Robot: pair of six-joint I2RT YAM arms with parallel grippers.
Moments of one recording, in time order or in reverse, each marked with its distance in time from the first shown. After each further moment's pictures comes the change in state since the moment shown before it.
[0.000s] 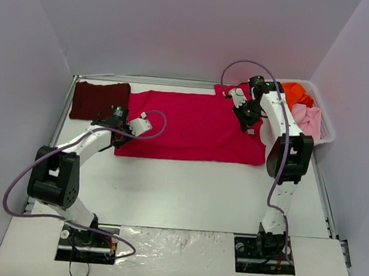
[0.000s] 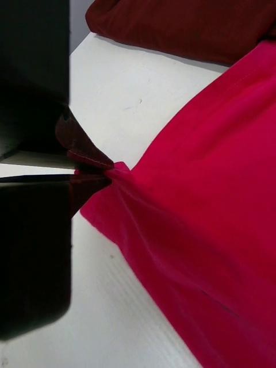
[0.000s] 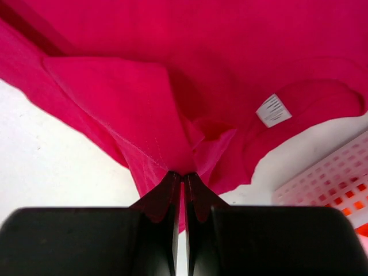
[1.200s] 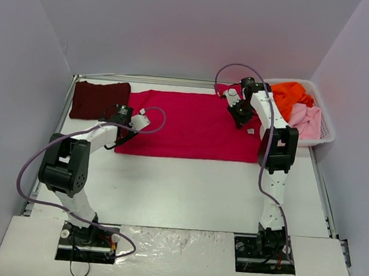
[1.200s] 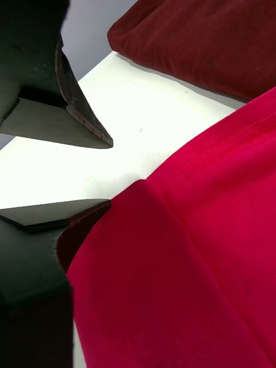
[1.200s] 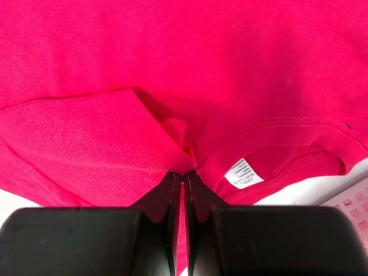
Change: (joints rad) left arm 0.000 0.178 0.060 0.131 -0.204 -0.043; right arm 0.013 0.268 0.219 0.064 0.060 0.023
